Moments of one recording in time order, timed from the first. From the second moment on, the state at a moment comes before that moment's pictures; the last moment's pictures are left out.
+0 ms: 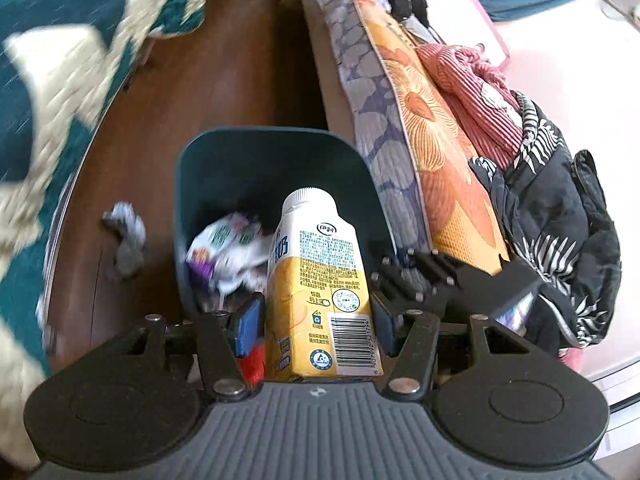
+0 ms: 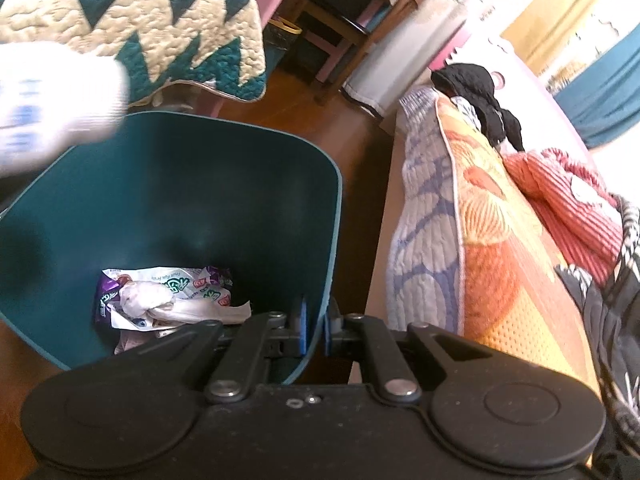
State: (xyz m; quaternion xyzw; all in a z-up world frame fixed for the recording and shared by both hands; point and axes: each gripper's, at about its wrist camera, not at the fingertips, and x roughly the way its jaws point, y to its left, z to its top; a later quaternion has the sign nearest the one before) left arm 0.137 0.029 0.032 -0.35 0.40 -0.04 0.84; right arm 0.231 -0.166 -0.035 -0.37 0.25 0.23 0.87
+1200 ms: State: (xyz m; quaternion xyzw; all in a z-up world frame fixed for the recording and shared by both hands) left arm 0.249 -0.020 -0.049 -0.22 0.46 -0.03 0.86; right arm 0.235 -0.165 -0.036 -0.36 0.25 0.23 0.87
